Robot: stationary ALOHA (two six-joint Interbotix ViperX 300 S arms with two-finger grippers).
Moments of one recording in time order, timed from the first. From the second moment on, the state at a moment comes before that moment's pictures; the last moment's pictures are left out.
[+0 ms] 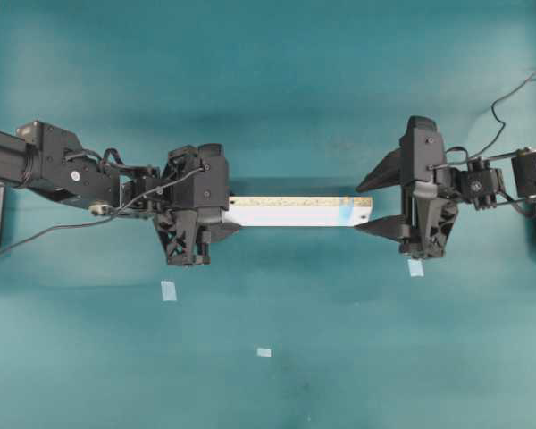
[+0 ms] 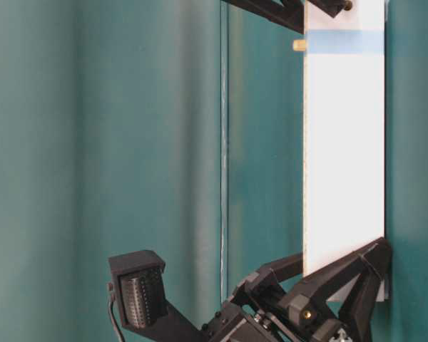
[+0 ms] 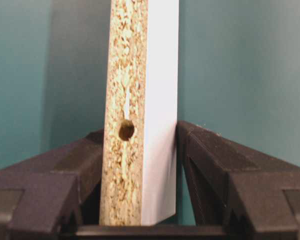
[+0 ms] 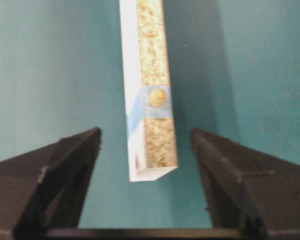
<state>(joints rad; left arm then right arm) 0.01 0.19 0.79 -0.06 -0.19 0.05 -0.08 -0.13 1.09 -0.26 -0.38 0.51</state>
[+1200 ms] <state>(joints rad) 0.01 0.00 0.78 -0.06 0.02 0.10 -0.08 -0.33 1.01 -0.29 -0.10 0.47</state>
